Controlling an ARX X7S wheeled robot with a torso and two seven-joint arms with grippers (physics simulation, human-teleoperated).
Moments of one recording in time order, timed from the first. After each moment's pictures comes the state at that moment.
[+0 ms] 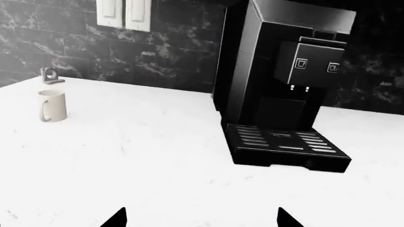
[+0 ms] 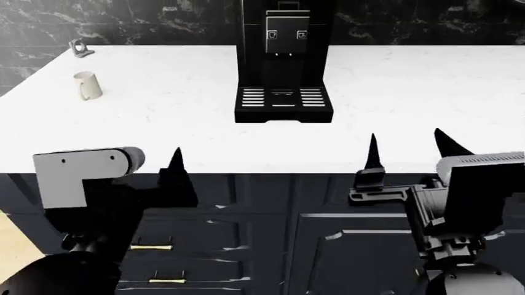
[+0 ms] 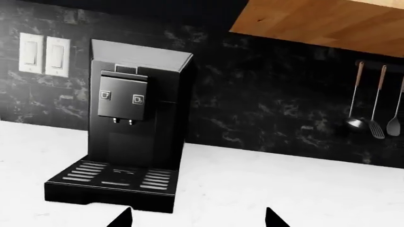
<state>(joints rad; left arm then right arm) -0.42 -0.22 -0.23 0.87 -0.86 -1.28 -0.48 0.29 0.24 0.06 -0.86 0.15 0.92 0.05</state>
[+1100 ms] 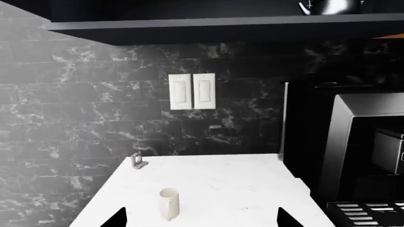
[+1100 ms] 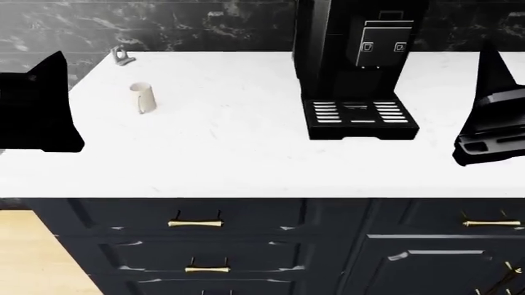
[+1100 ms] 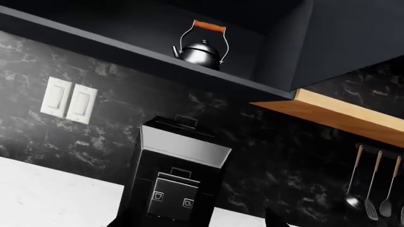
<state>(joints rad) -1.16 -0.97 -0.03 0.73 -2.31 -1.02 -1.48 1.09 0.99 0.17 -0.85 1.97 1.23 1.19</state>
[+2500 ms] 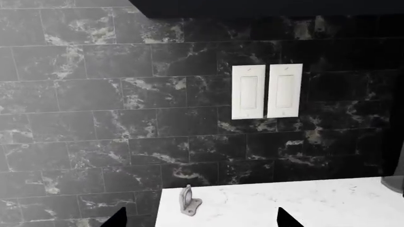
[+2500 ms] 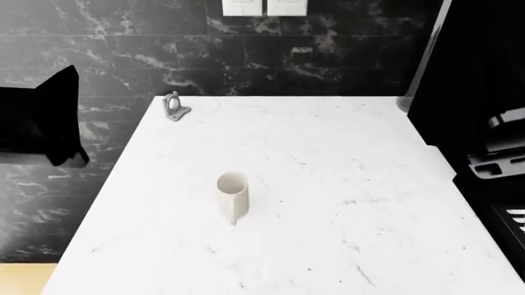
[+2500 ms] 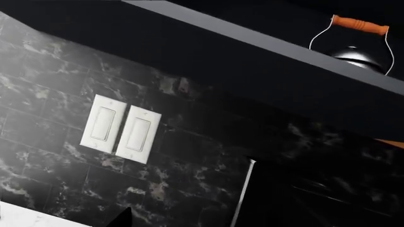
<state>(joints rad) -1.14 -1.05 0.00 0.76 -2.33 -0.95 -1.39 1.13 1.07 0.16 -0.90 2.09 1.16 1.20</state>
